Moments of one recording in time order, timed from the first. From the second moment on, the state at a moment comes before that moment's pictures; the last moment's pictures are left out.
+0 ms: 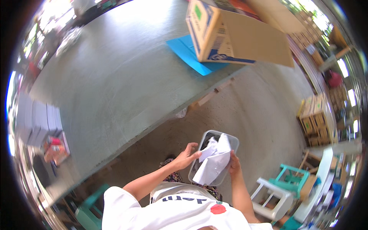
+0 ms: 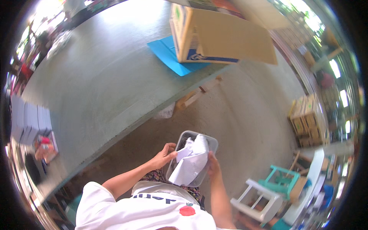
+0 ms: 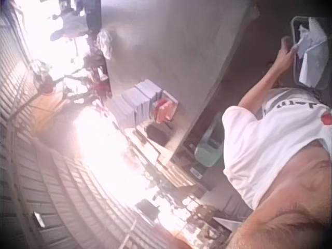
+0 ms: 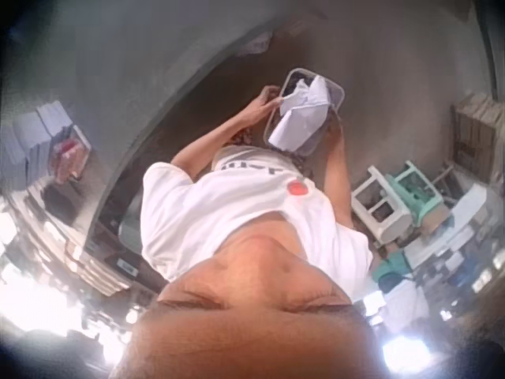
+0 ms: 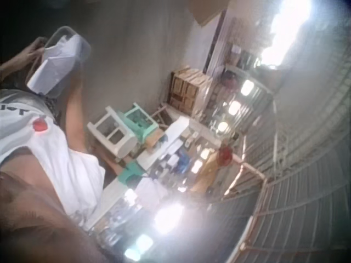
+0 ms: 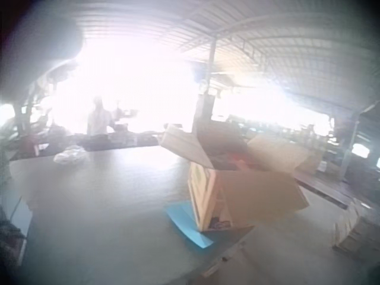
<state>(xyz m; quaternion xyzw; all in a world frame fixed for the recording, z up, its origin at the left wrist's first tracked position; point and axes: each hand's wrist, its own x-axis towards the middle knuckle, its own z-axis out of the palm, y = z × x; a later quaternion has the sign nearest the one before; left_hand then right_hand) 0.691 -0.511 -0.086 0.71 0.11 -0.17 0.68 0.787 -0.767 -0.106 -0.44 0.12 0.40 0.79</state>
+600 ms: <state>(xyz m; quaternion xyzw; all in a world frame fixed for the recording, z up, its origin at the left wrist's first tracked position) 0.657 -0.512 -0.382 0.42 0.51 0.11 0.74 0.983 -0.584 -0.417 -0.78 -0.21 0.50 0.31</state>
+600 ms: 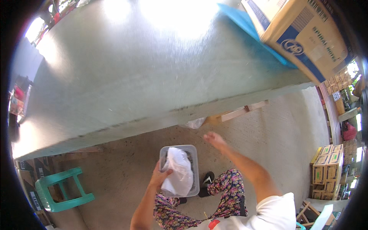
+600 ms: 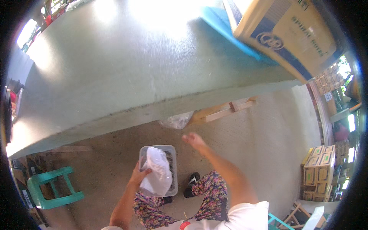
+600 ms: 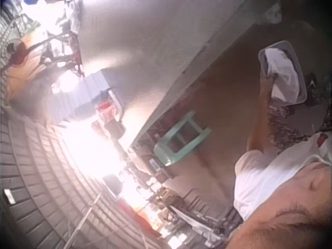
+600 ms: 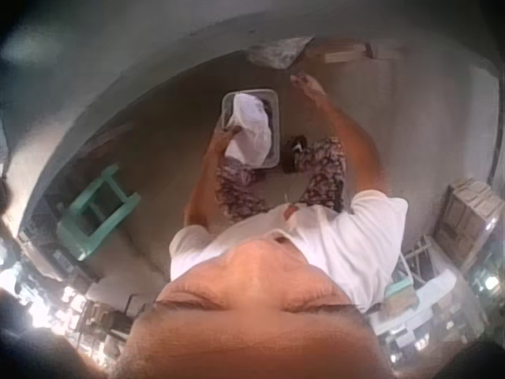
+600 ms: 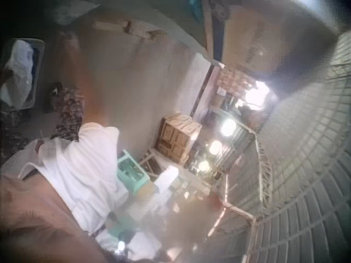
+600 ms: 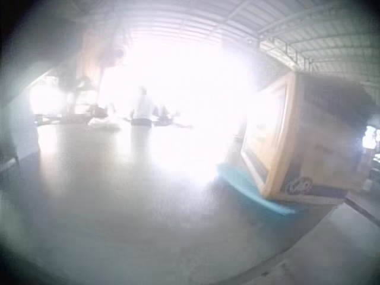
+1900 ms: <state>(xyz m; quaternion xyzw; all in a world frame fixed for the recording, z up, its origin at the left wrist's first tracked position) 0.834 -0.307 -0.622 0.85 0.47 -0.11 0.21 1.067 -0.558 -0.530 -0.73 -0.39 0.00 0.56</state>
